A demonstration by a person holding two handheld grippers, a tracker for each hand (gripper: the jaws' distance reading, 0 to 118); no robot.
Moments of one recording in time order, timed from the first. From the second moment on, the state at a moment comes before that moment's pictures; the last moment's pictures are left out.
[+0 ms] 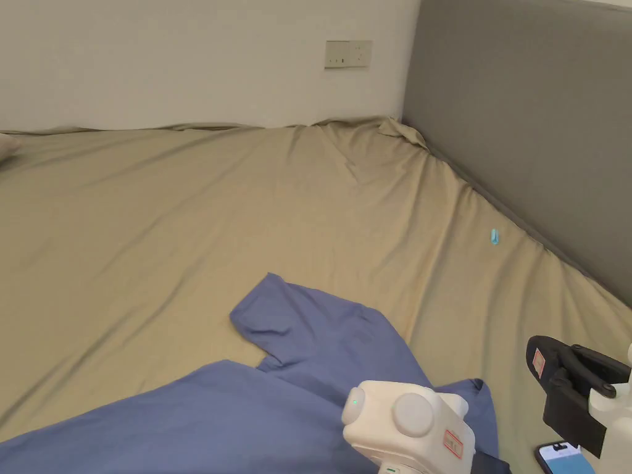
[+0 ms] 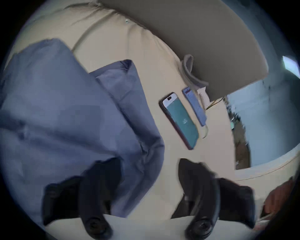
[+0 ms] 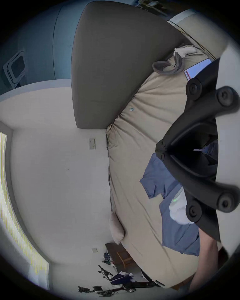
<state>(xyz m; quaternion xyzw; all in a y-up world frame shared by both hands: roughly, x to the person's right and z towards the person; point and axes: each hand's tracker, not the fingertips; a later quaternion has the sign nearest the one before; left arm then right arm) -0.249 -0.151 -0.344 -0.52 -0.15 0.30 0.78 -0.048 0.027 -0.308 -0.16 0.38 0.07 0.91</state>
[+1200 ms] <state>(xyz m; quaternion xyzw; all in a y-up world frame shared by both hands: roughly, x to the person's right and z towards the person) -0.592 -0.174 -0.050 -0.46 0.39 0.30 0.74 -0.150 -0.015 -0.281 -0.22 0.47 0.15 0.84</state>
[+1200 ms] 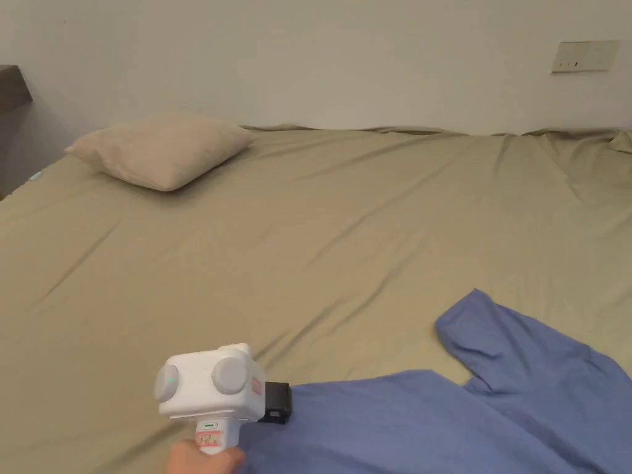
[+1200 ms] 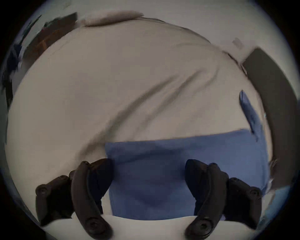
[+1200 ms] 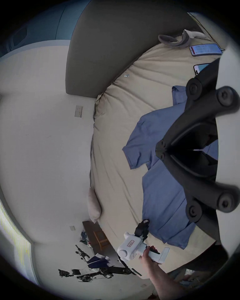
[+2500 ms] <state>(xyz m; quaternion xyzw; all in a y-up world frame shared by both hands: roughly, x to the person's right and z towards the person) -0.545 -0.106 -0.052 -0.32 0.32 0.36 0.82 -0.359 -0.153 -0.522 -0.39 0.35 0.40 0.75</state>
